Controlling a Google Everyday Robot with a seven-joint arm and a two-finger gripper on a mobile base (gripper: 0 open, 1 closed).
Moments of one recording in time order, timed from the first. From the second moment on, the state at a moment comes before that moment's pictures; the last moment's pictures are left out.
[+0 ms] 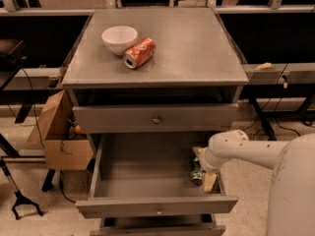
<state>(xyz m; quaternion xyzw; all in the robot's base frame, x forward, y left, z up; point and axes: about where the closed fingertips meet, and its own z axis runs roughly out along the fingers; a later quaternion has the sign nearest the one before) 0.591 -0.194 0.413 -0.75 0.64 -0.01 0.14</state>
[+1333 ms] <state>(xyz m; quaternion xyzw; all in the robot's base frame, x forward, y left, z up) 0.625 -0.222 0.375 -0.72 0.69 0.02 0.11</state>
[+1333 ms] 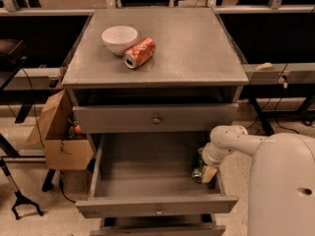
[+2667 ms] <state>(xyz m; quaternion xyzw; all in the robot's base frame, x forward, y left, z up) 0.607 -0.210 0.403 -0.70 0.70 0.07 0.13</state>
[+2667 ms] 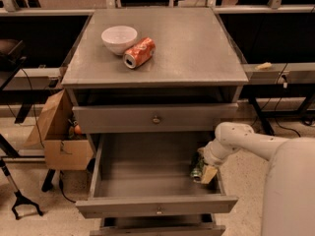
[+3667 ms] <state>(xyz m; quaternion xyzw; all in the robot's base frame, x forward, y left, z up) 0.583 -0.214 0.606 -0.72 0.67 0.04 0.18</state>
